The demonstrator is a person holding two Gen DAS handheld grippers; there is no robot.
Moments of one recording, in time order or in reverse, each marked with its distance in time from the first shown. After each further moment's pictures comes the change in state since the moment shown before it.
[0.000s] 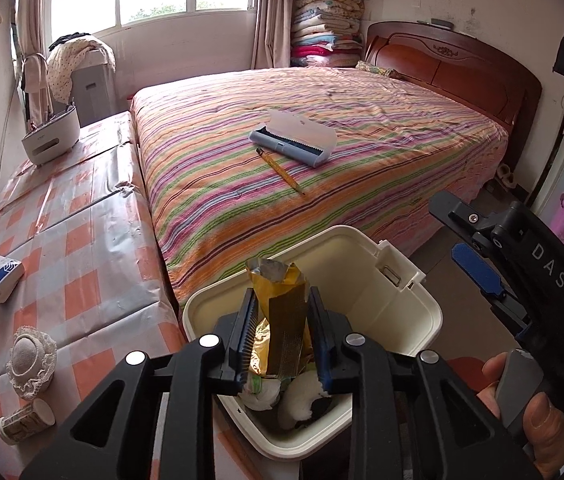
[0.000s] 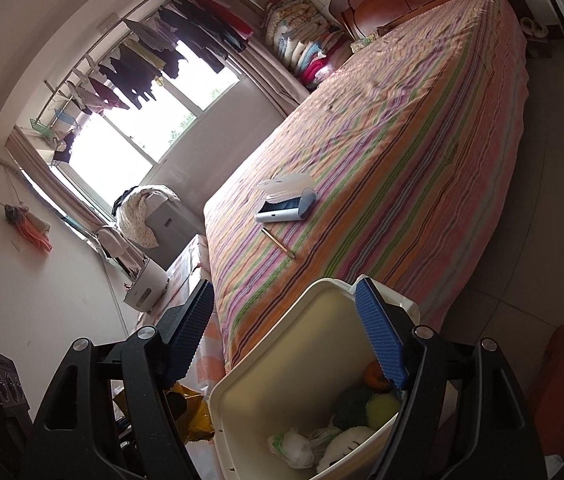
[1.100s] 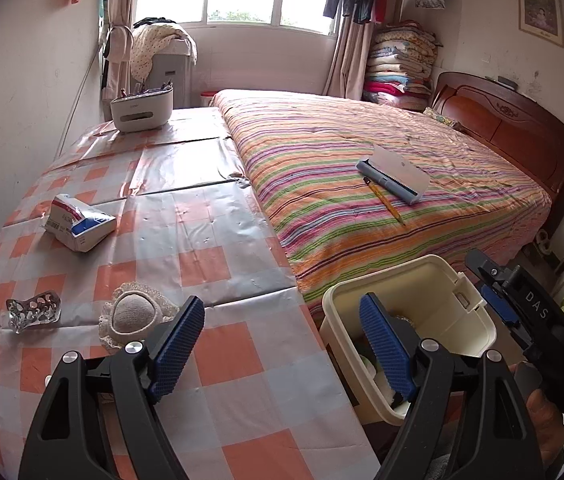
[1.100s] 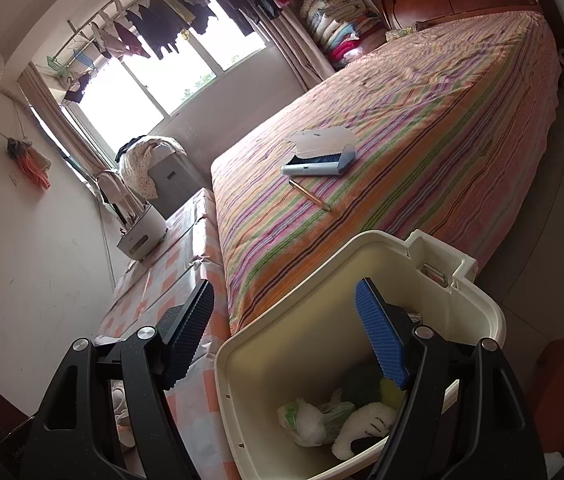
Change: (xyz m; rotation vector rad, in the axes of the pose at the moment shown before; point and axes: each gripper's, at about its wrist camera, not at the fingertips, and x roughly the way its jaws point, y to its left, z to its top) left arm -0.058 0.120 -0.037 -0.239 -0.101 0.141; right arm 0.023 0.051 -0.044 -0.176 0.108 -0.015
